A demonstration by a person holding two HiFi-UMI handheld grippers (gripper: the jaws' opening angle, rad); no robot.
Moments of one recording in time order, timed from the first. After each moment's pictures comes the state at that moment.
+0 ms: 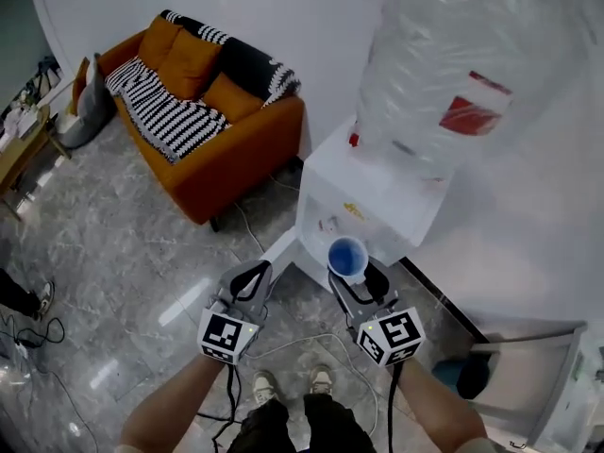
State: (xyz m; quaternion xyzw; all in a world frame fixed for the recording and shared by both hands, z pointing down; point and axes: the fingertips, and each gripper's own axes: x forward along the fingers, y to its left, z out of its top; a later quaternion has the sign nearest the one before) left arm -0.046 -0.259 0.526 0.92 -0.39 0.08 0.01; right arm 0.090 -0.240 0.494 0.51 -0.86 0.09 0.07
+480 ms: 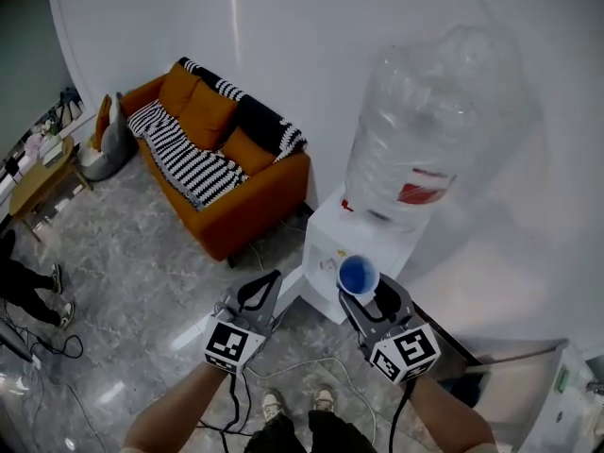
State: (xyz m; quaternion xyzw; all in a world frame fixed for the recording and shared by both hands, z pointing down) left arm -0.051 -0.241 0.309 0.92 -0.38 0.06 -0.04; right arm 0.080 -0.208 0.285 0.49 -0.87 0.05 0.04
